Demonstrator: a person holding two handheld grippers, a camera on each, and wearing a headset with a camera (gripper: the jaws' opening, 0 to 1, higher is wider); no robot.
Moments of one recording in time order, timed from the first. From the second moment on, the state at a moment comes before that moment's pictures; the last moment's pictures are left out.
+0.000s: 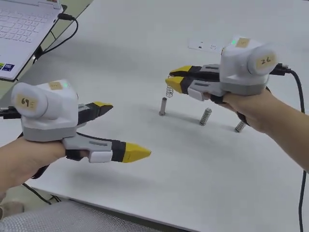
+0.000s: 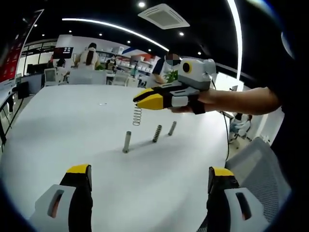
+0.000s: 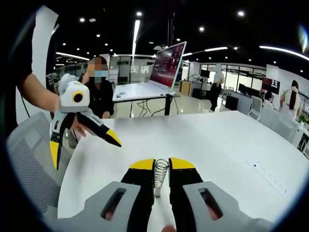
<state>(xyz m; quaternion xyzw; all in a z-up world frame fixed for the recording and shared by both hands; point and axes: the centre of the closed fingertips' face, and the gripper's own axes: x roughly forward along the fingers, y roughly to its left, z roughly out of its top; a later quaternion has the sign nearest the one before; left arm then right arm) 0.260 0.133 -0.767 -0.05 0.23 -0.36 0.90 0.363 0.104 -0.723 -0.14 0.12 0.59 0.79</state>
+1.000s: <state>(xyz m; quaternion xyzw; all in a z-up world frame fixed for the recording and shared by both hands) 0.266 0.136 -0.765 -0.05 0.23 -0.36 0.90 0.368 0.114 -0.748 -0.14 0.13 0.59 0.78</state>
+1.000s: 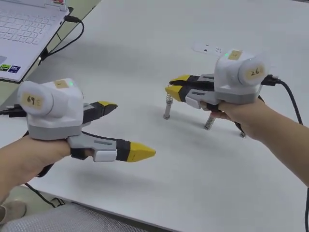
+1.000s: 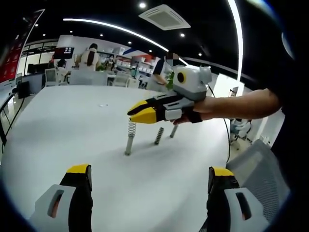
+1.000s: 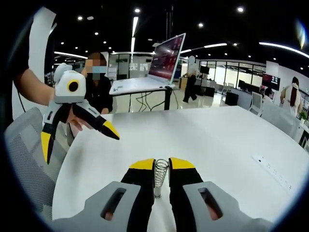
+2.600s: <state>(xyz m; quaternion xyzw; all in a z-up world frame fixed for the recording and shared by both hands) 0.263 0.134 -0.767 -0.05 0.23 -0.36 0.90 0.359 0.112 -0.798 -0.16 0.19 0.58 0.78</state>
